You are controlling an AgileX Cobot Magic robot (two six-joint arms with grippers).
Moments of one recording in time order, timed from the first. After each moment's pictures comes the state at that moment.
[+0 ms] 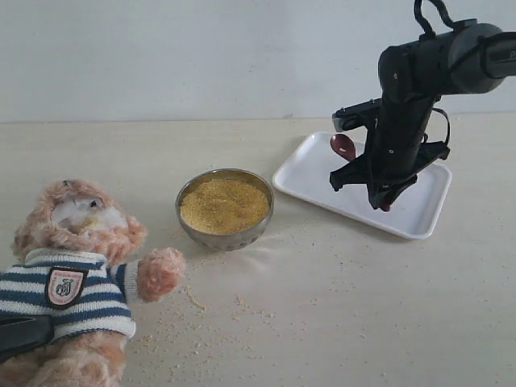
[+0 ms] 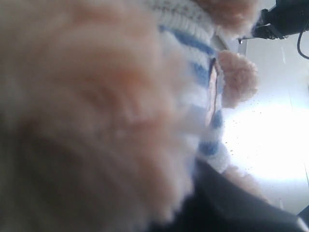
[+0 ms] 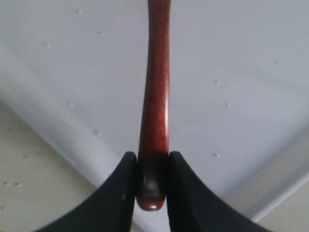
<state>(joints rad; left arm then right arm) 0.49 1.06 -0.10 -1.35 1.00 1.30 0.33 2.18 -1.61 -0.08 0.92 0.03</state>
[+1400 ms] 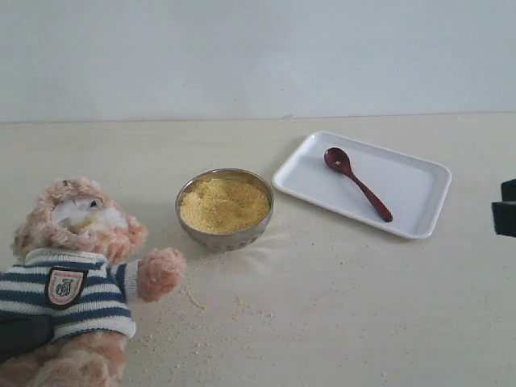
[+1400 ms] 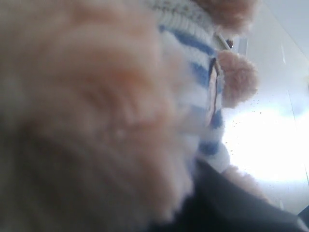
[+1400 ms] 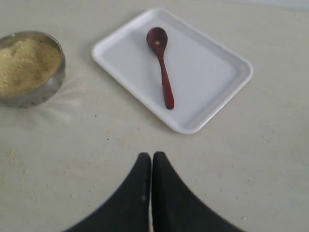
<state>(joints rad) 0.49 1.06 -0.10 -1.35 1.00 1.30 0.33 0.79 -0.55 0.05 0.47 0.01</state>
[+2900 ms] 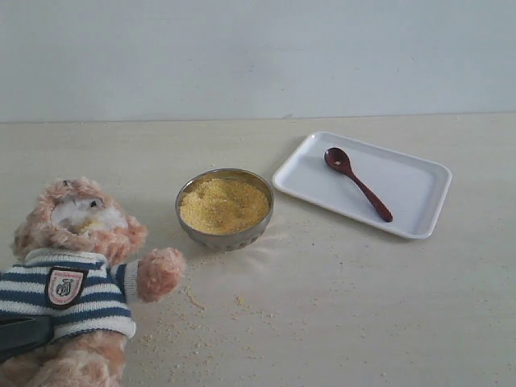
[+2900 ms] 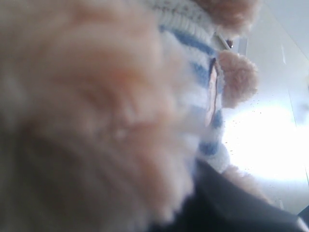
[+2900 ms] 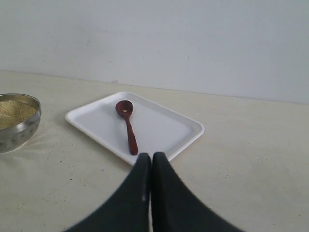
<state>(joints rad) 0.49 1.06 -0.10 -1.35 1.00 1.30 0.21 0.01 0.00 0.04 0.20 -0.07</state>
